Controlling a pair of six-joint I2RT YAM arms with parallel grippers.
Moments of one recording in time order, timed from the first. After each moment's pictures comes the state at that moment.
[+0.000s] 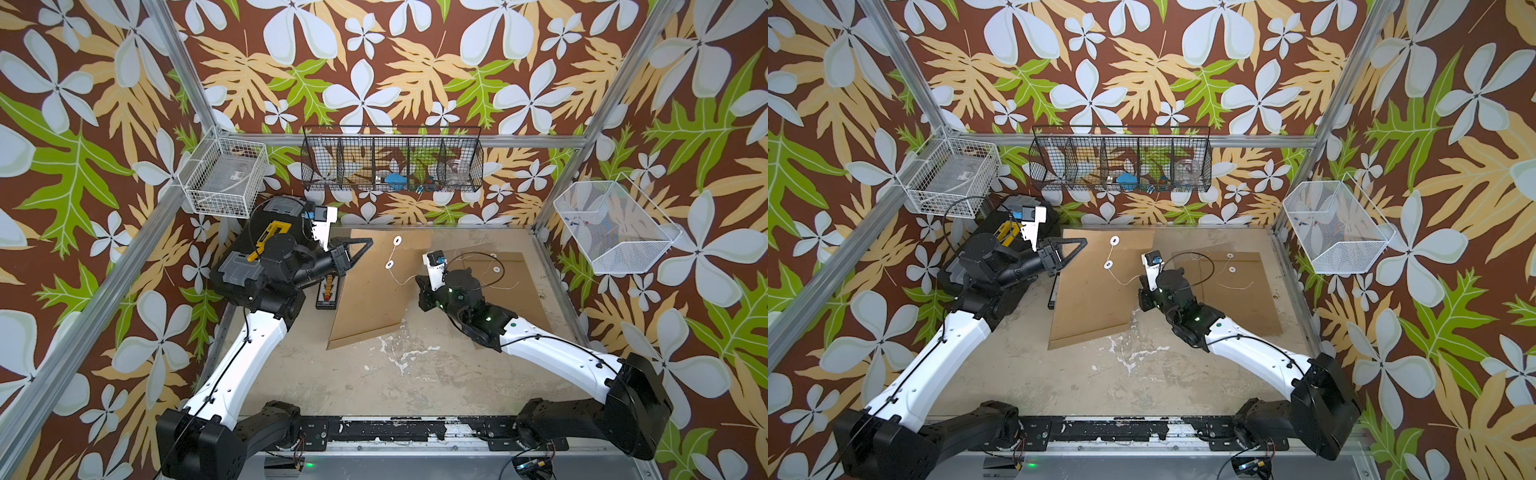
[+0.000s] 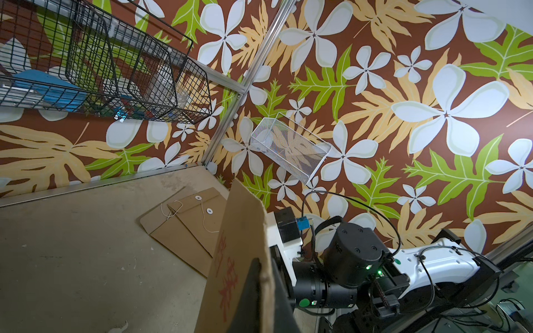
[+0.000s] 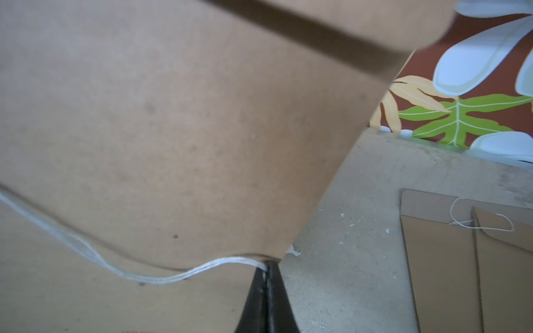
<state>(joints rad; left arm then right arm) -0.23 1.16 1.04 0.22 0.82 -0.64 0.73 1.33 0.91 0.05 0.20 0.18</state>
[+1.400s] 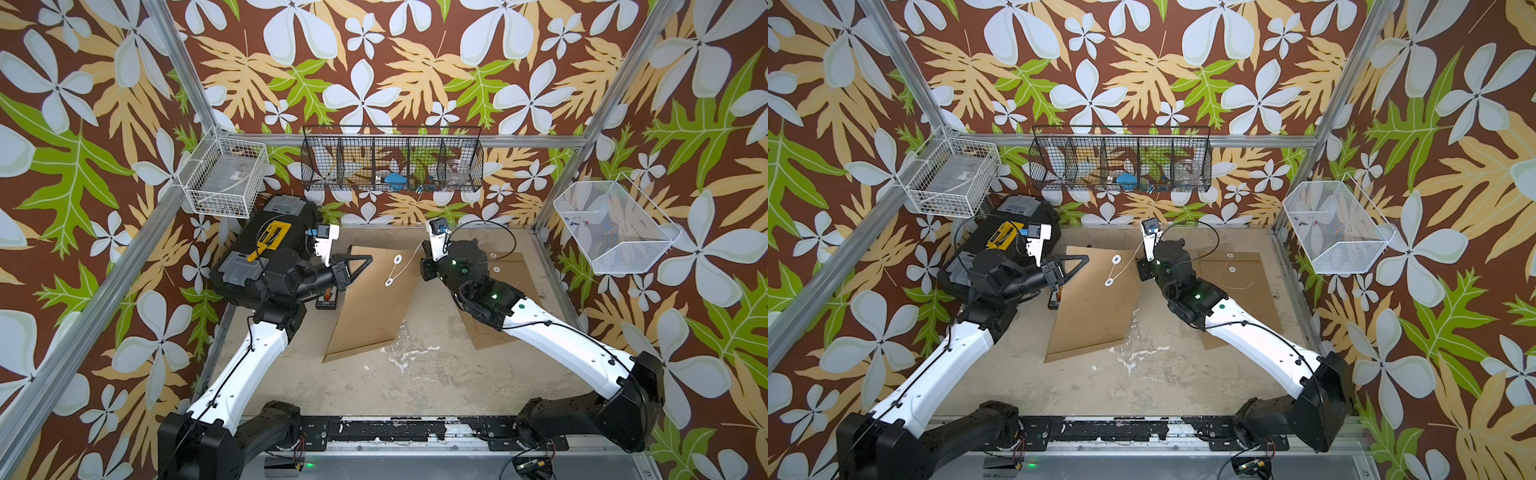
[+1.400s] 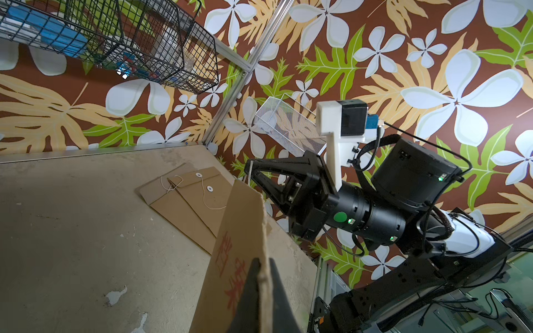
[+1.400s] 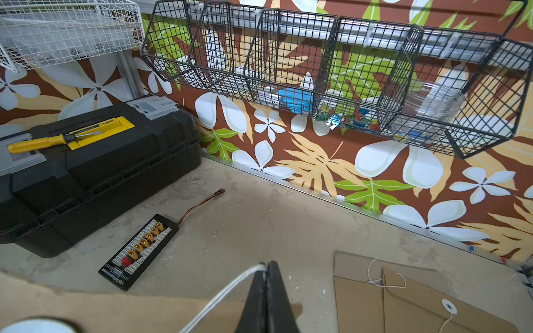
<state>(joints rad) -0.23 1.11 0.88 0.28 0.85 -0.65 0.72 1.39 1.23 -0.08 0.33 0.02</state>
